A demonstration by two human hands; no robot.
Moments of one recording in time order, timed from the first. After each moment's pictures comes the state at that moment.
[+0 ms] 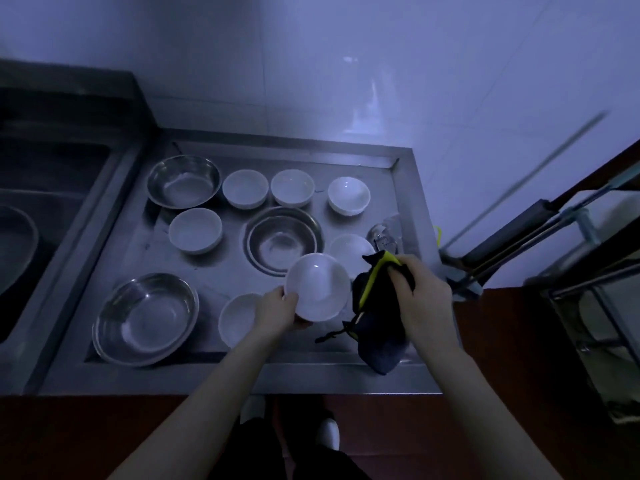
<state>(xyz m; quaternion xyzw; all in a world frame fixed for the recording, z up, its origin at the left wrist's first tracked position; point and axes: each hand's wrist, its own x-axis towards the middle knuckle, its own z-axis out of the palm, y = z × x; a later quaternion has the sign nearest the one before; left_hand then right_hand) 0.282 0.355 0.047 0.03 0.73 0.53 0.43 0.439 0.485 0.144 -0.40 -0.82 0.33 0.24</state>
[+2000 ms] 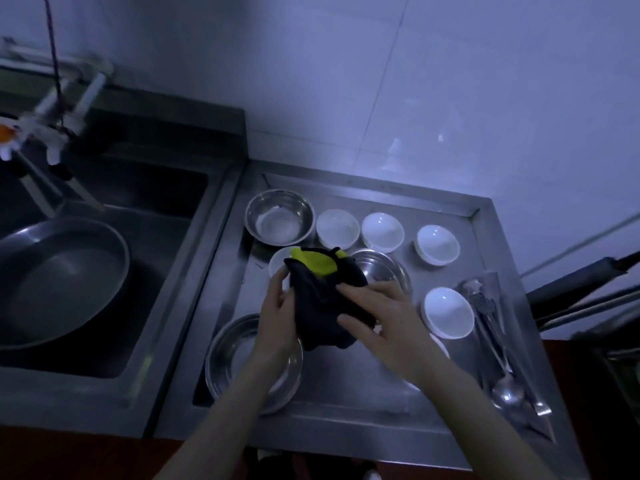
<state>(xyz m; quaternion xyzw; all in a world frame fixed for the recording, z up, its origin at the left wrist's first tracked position) 0.115 0.235 0.094 0.03 0.62 0.72 0.32 0.237 0.360 0.145 -0.19 -0.94 0.28 0.08</state>
